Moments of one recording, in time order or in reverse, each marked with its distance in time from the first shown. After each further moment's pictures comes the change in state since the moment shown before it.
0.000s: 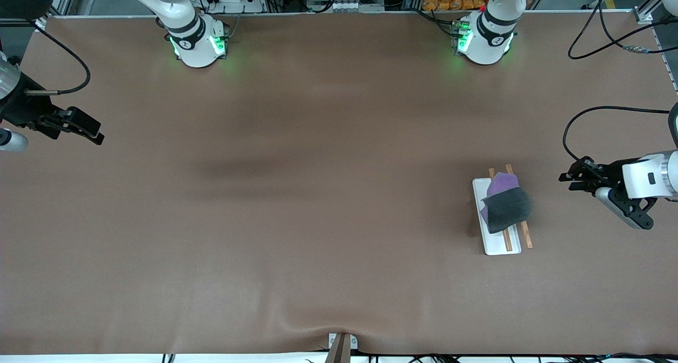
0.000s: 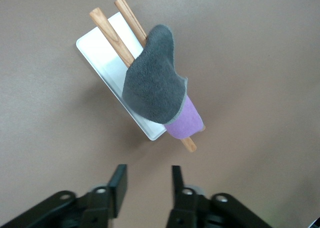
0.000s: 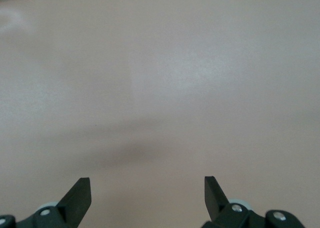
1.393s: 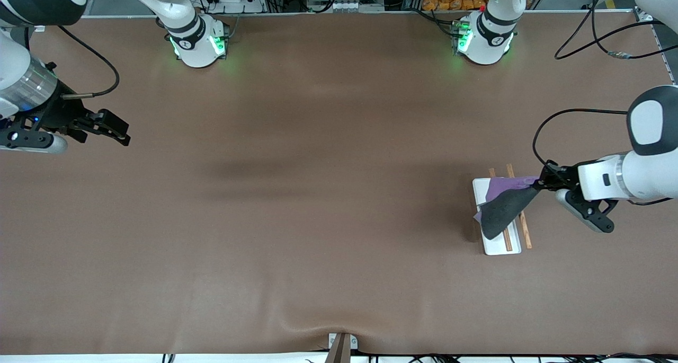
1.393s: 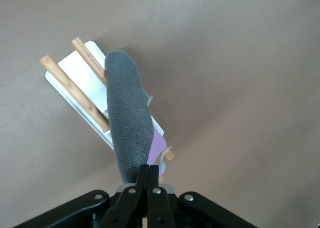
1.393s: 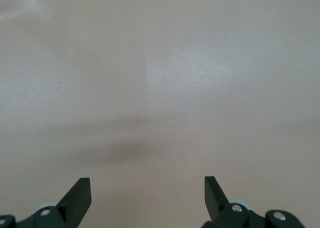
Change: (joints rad) left arm -0.120 -0.019 0.000 0.000 0.000 0.018 -0.099; right arm -0.061 -0.004 0.128 -0.051 0.009 0.042 0.010
